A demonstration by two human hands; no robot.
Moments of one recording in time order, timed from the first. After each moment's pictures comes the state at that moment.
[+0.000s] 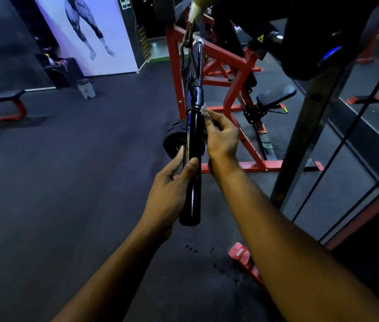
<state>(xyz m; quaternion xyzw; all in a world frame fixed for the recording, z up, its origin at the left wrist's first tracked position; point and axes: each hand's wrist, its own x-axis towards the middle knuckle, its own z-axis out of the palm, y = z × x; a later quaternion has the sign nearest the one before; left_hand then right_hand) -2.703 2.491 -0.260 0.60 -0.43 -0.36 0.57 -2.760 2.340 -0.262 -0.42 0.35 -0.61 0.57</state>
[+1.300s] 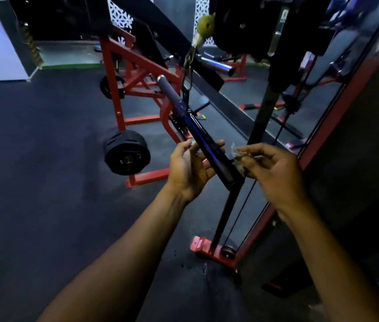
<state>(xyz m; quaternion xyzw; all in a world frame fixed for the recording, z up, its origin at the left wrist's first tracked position) -2.640 2.455 -0.255 0.22 -0.26 -0.79 0.51 -2.804 2.545 -0.200 -0.60 0.52 -0.54 0.28</state>
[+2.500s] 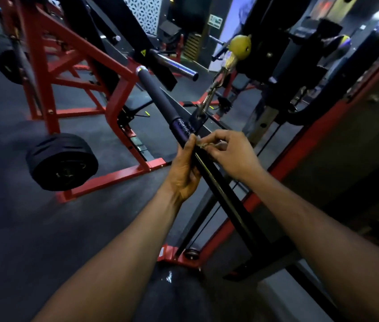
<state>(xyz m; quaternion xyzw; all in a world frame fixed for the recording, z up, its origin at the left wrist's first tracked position) -2.598 2.323 -0.273 0.09 -0.29 -0.83 0.47 -2.686 2.393 -0.163 -0.62 0.69 -0.34 0.15</state>
